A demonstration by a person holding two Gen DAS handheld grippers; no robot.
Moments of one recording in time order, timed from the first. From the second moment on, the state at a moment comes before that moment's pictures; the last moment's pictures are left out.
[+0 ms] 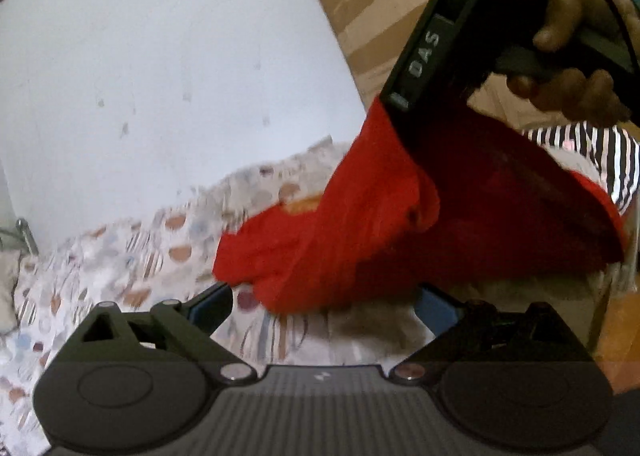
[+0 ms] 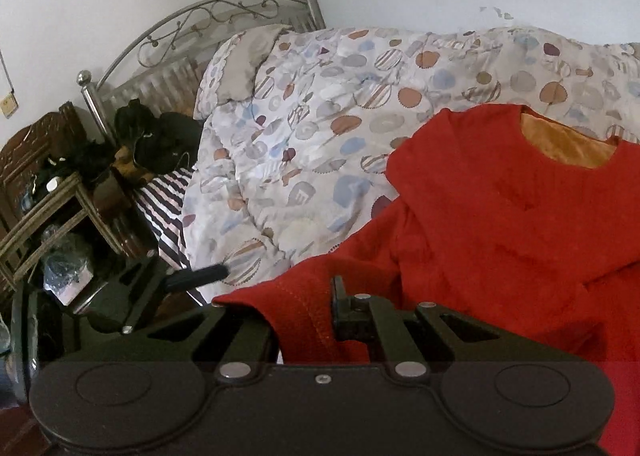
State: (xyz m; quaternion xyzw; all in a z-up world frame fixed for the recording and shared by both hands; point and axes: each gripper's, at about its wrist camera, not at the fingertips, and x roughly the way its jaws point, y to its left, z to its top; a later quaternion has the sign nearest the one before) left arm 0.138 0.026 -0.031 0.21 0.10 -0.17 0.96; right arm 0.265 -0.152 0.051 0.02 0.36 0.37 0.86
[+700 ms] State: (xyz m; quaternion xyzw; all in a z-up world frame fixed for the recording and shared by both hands) left arm 0.128 0.049 -0.004 0.13 0.03 -0.26 0.95; right arm 0.266 -0.164 0.032 0.01 0.36 0.37 0.86
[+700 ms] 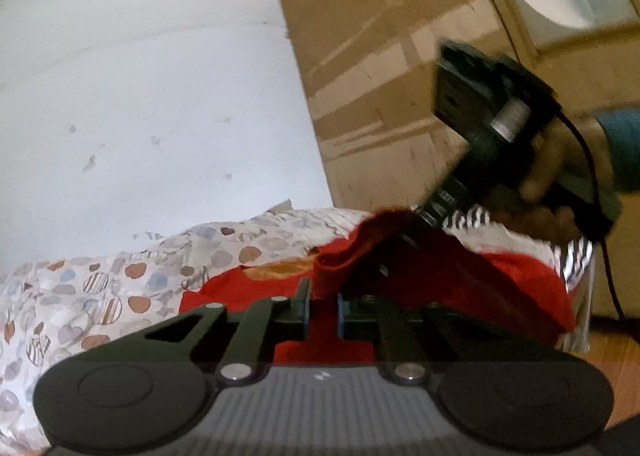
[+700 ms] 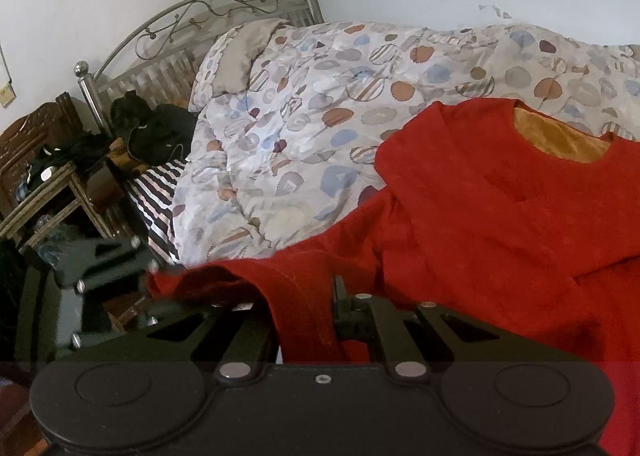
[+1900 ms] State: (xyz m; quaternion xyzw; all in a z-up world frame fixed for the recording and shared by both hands) left arm 0.192 0.078 0.082 0.00 0.04 -0.20 0.98; right arm 0.090 -0.213 -0.095 -0.35 0.10 -0.02 0.93
